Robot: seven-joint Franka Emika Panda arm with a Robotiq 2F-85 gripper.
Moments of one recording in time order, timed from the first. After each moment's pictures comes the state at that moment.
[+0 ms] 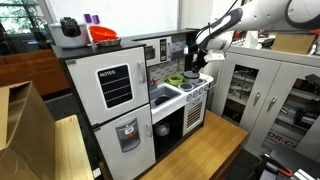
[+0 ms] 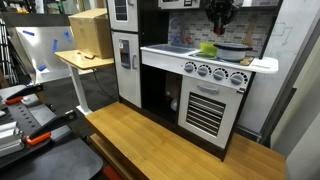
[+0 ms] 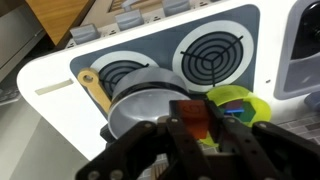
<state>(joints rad) -0.41 0.61 -0.03 -1.53 0.23 2.49 -0.29</state>
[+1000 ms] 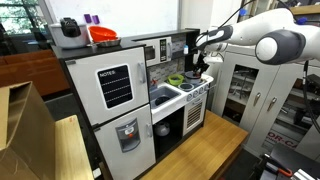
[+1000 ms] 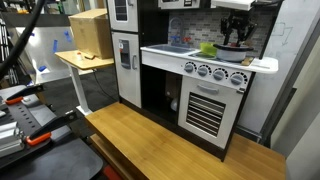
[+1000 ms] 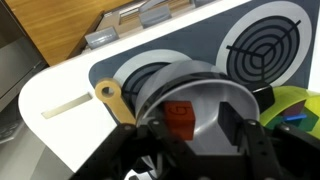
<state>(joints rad) -0.49 1.00 -0.03 -0.94 0.23 2.11 -0.25</state>
